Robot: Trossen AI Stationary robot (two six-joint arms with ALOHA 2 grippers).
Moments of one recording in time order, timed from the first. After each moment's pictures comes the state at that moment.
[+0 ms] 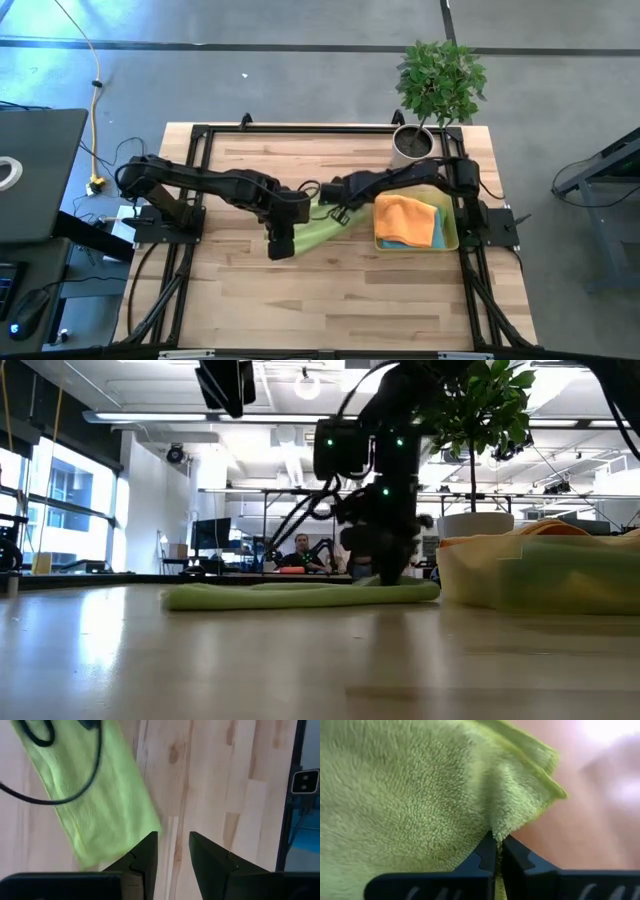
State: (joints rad) left arm -0.04 1.64 1.54 -1.12 0.08 -0.31; right arm -0.09 2.04 1.40 -0.85 0.31 0.51
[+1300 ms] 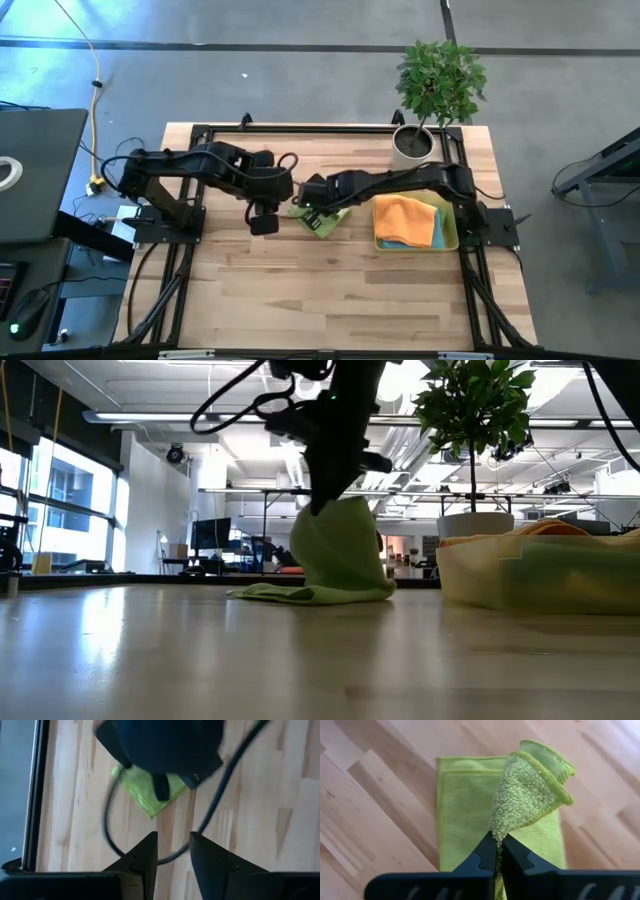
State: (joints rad) left arm -0.03 1.64 1.94 -1.55 -0.22 -0.21; right arm 0.02 2.07 1.82 -0.98 0.24 0.71
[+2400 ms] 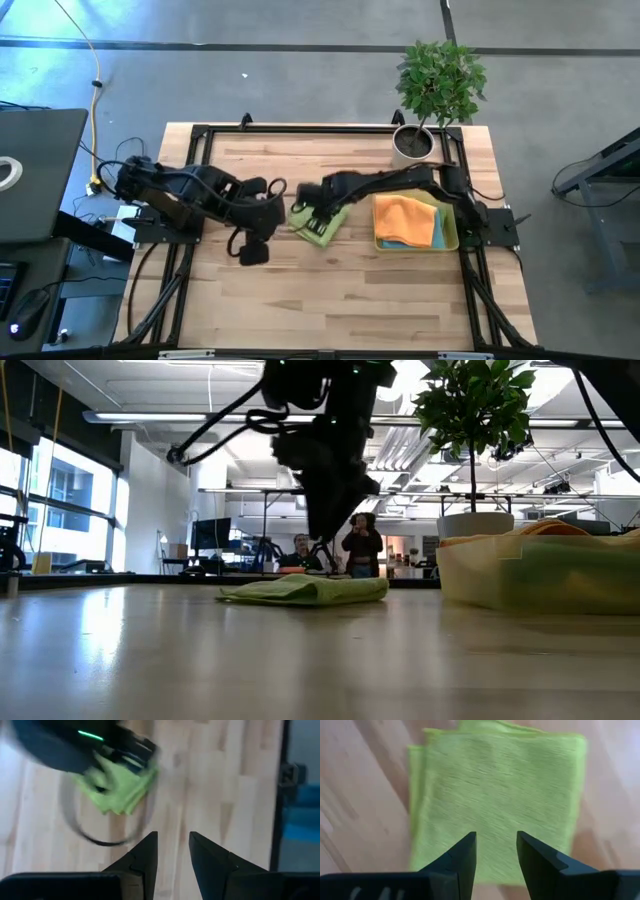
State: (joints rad) left arm -0.23 1.64 1.97 -1.55 -0.17 -0.43; right arm -0.02 2.14 1.82 -0.99 0.12 0.47
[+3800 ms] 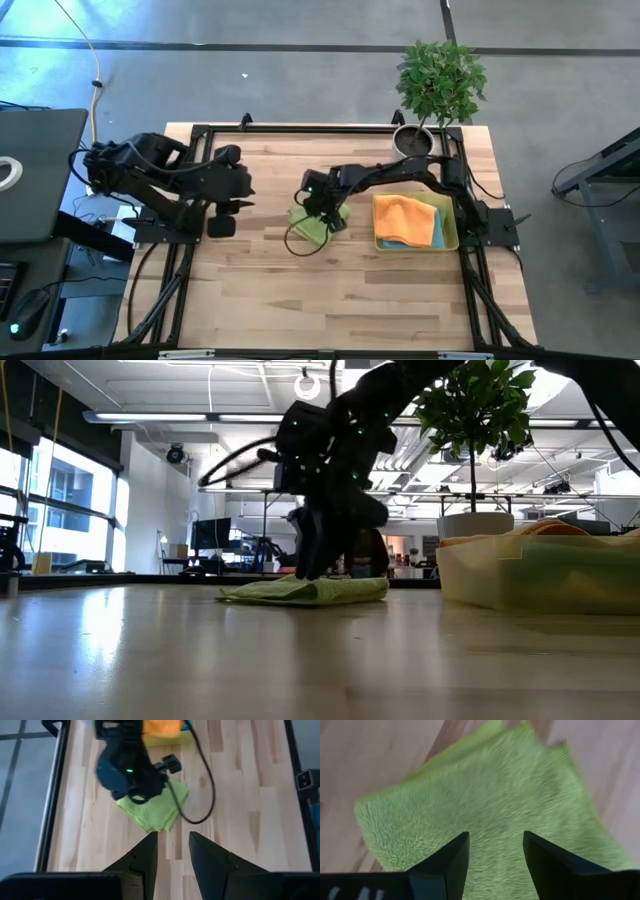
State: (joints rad) left arm -0.19 1.42 1.97 -1.57 -0.29 -0.21; right arm -0.13 2.13 1.58 -0.62 -0.20 -0.56
